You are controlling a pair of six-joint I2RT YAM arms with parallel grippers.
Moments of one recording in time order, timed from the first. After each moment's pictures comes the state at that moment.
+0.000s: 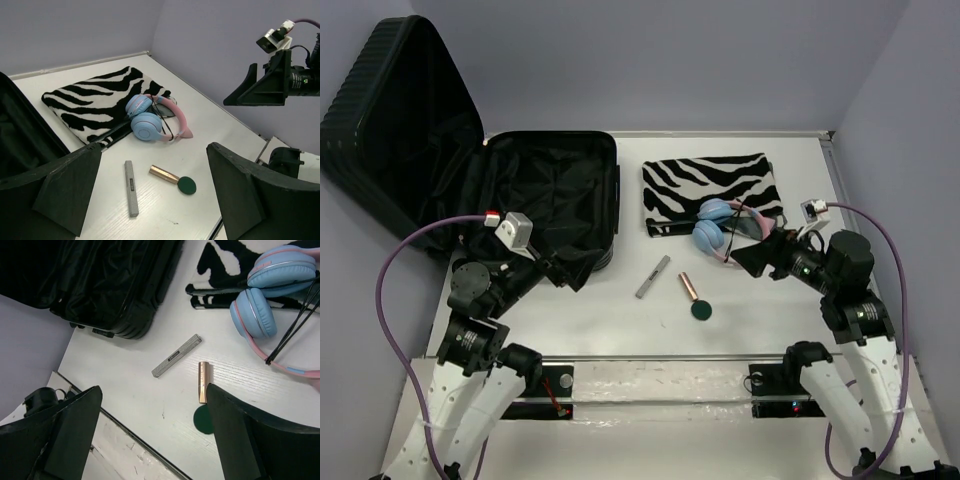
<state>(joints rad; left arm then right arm) -0.38 0.42 0.67 -0.11 0.43 -0.37 0.14 0.55 0.72 -0.45 -0.55 0.52</state>
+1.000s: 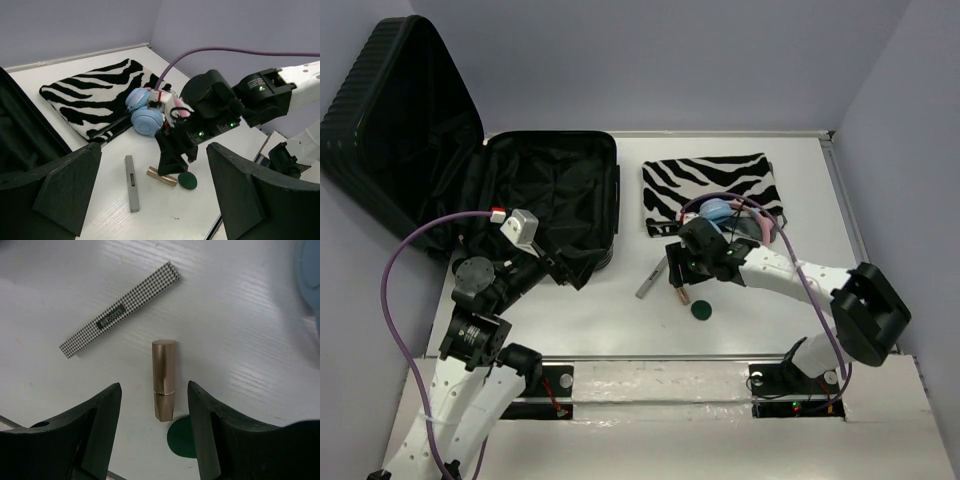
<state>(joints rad) -0.37 0.46 0.67 -0.11 0.45 -0.36 0.76 1.44 0.90 -0.37 0.06 0.47</state>
